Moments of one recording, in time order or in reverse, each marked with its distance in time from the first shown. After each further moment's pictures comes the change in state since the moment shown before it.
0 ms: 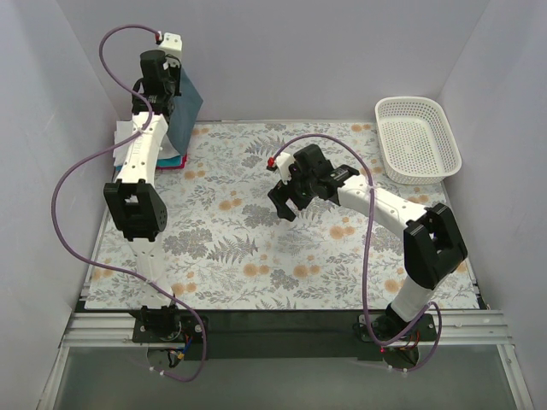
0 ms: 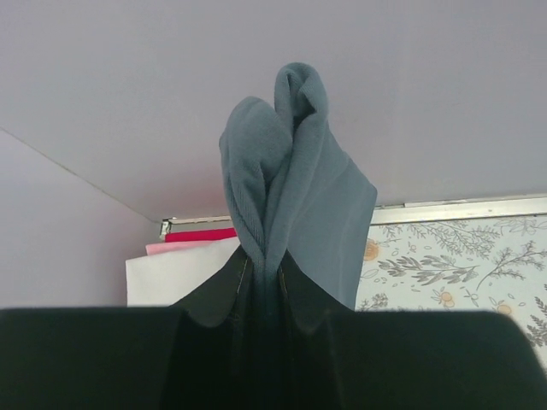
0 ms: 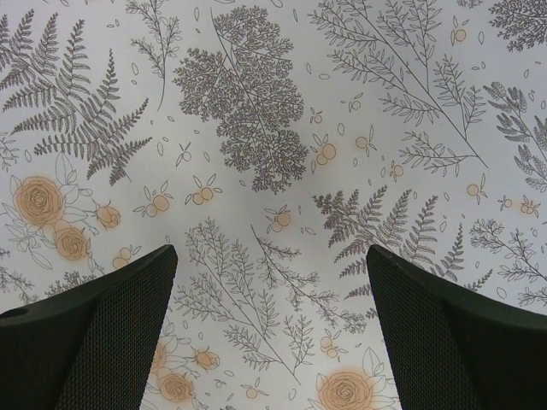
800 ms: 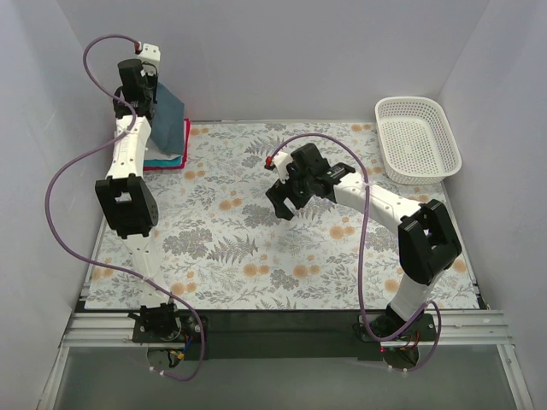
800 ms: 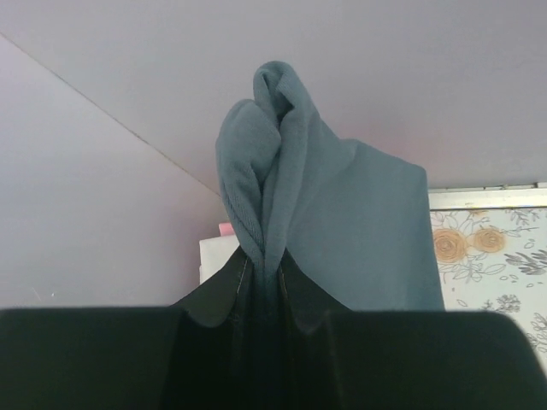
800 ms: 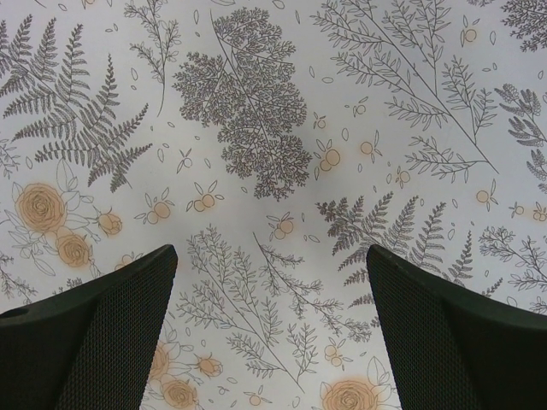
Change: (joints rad) left arm 0.131 0.057 -0.031 0.064 0.006 0.115; right arm 0.000 0.044 0.034 -0.012 -0.009 0.015
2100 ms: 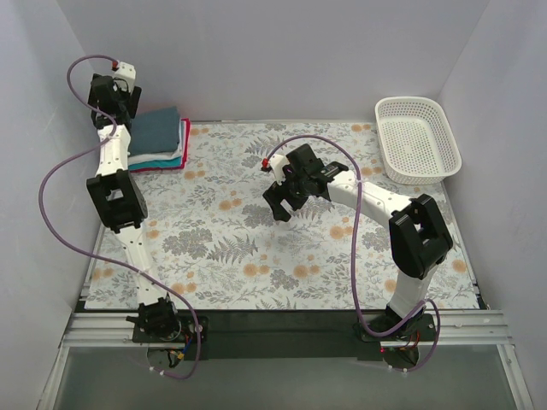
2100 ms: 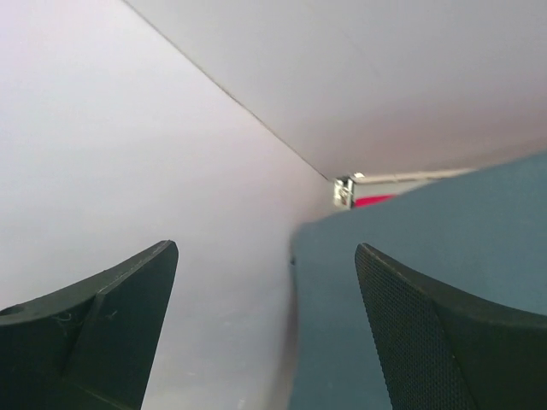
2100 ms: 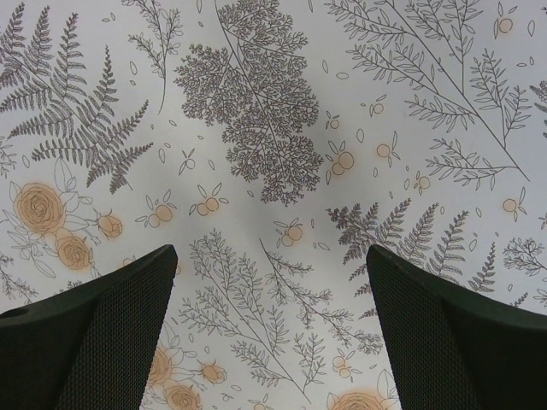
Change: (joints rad) left arm 0.177 0.220 0.080 0.146 0.056 0.217; right arm 0.007 0.068 0.039 -0.026 -0.018 0.003
